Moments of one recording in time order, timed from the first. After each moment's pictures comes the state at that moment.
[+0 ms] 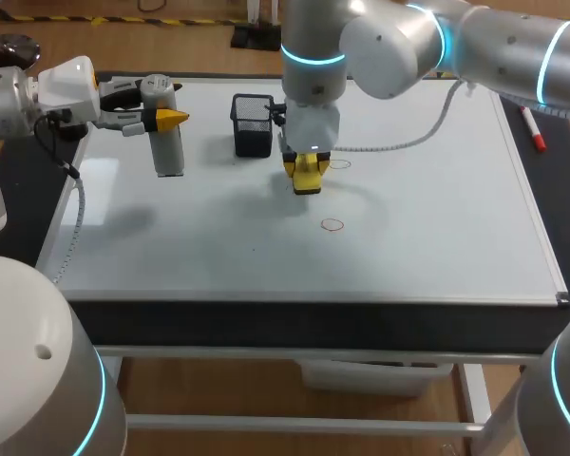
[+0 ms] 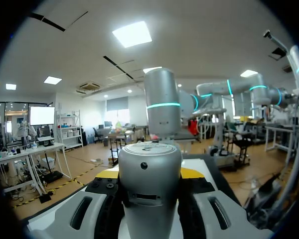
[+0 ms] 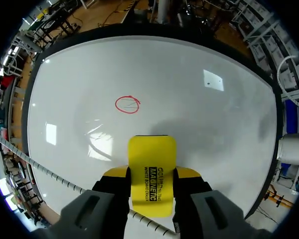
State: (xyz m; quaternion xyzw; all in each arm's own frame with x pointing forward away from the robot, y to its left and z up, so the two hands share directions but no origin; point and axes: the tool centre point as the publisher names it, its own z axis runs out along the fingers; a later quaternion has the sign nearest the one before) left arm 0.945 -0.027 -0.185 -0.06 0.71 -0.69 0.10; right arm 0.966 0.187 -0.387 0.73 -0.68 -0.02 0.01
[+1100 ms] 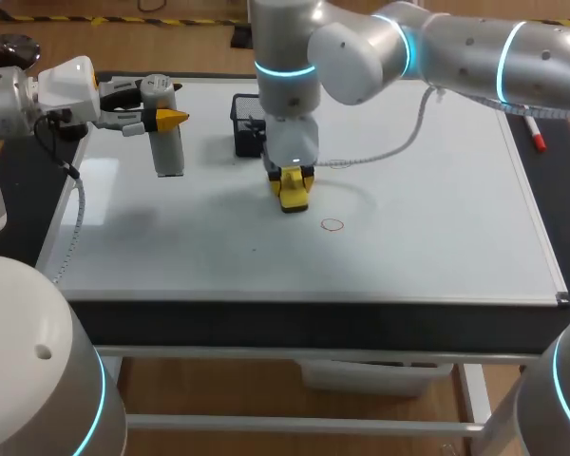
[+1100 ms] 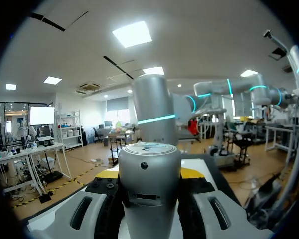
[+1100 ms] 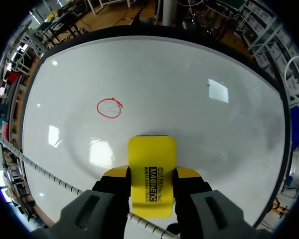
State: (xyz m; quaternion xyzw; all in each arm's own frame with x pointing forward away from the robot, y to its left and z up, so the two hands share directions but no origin) left arm 0.945 -0.027 -0.185 -0.06 0.71 -0.69 0.10; right arm 0.955 0.206 -0.427 0.74 -0.67 -0.03 0.06
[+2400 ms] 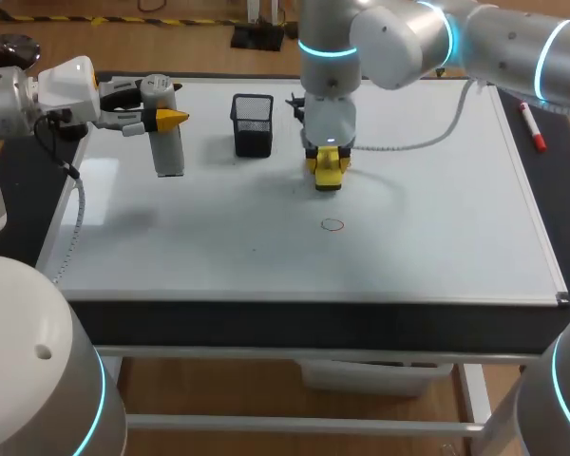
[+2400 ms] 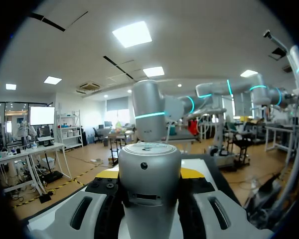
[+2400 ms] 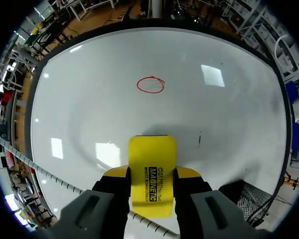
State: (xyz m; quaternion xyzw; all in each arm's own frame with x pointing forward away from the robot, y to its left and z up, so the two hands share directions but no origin) left arm 0.945 -0.027 -0.185 -0.06 0.71 -0.69 0.10; right arm 1.005 0.131 -0.411 0.69 -0.73 -0.02 0.05
